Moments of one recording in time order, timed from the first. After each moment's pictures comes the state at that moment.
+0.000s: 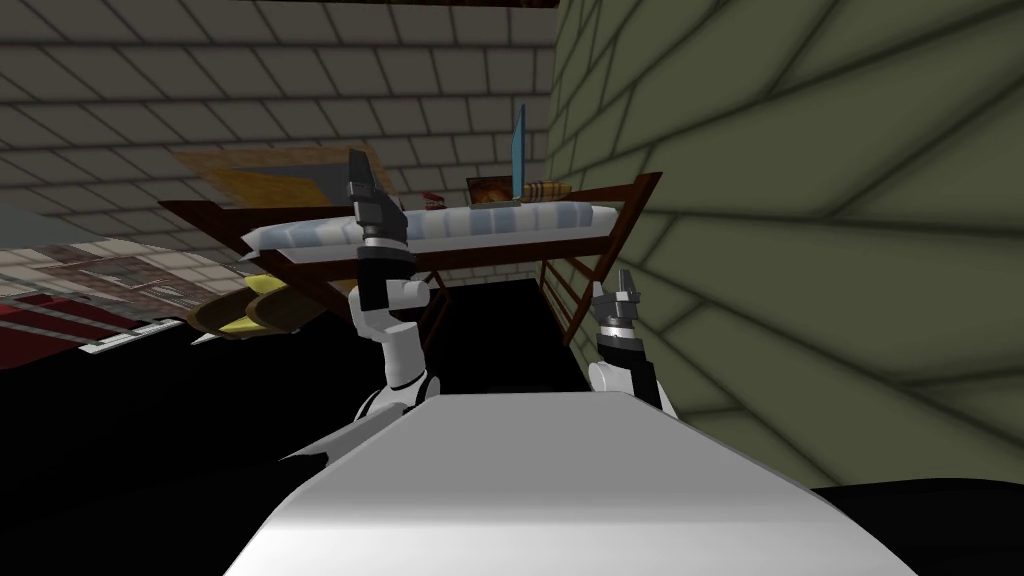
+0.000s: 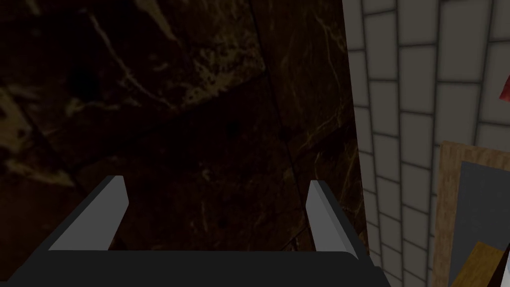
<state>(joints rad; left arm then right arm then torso) -0.39 0.25 0.30 -2.19 -0.05 0.08 -0.09 0.49 0.02 0.03 -2.29 -0.03 -0.38 -0.09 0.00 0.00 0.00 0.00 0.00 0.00</state>
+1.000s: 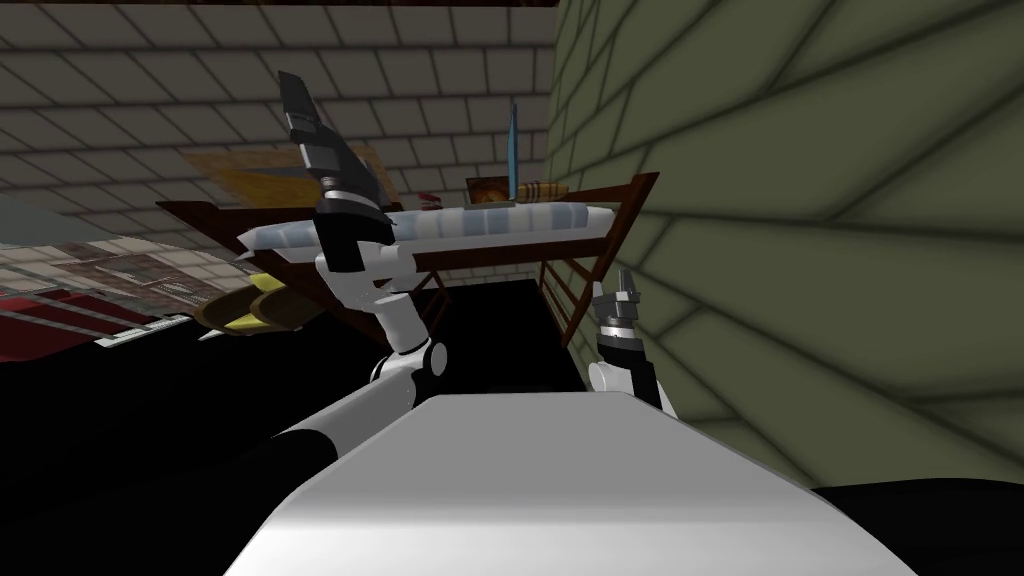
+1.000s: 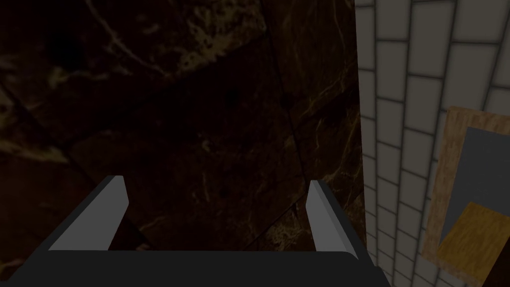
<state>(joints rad) -0.68 0.26 0.41 -2.10 -0.11 0.28 -0.08 0.49 0.02 0.03 -2.29 -0.03 -0.38 -0.09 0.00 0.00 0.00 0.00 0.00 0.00</state>
